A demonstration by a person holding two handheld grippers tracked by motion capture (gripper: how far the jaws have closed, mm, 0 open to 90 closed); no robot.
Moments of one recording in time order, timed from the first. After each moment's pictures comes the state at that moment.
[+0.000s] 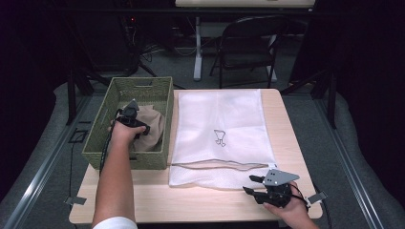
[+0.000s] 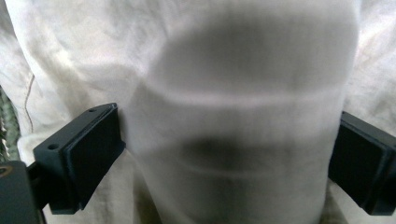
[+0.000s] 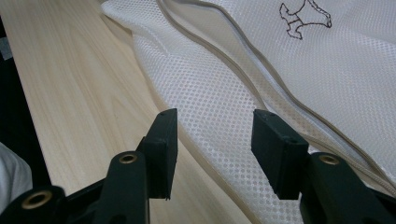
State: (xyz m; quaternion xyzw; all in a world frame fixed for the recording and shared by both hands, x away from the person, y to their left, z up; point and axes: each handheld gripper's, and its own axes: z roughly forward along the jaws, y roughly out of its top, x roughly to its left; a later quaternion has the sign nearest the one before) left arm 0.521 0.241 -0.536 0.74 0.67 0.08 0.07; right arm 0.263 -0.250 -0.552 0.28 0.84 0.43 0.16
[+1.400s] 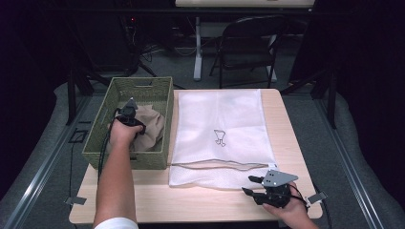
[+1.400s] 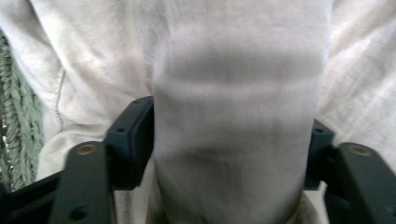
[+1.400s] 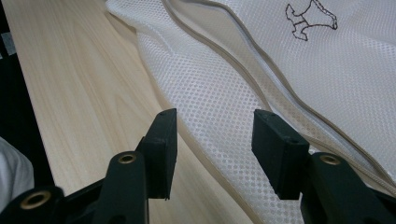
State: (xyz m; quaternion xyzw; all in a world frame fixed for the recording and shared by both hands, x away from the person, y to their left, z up) left arm 0.520 0.244 -0.529 0.72 0.68 0.07 0.09; right arm 0.263 -0.248 -0.552 0.27 0.85 0.43 0.16
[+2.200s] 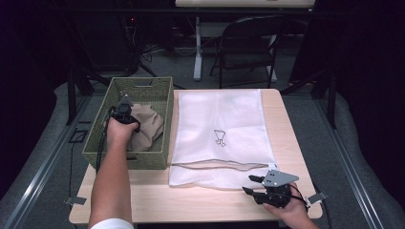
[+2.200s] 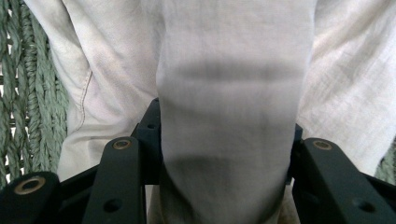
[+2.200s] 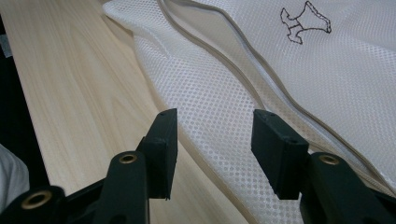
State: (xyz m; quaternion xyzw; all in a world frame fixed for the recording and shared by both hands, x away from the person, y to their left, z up) left arm 0.519 0.255 -0.515 0.71 0.70 0.07 0.11; right arm 0.262 -0.248 -0.551 0.27 0.84 0.43 0.17
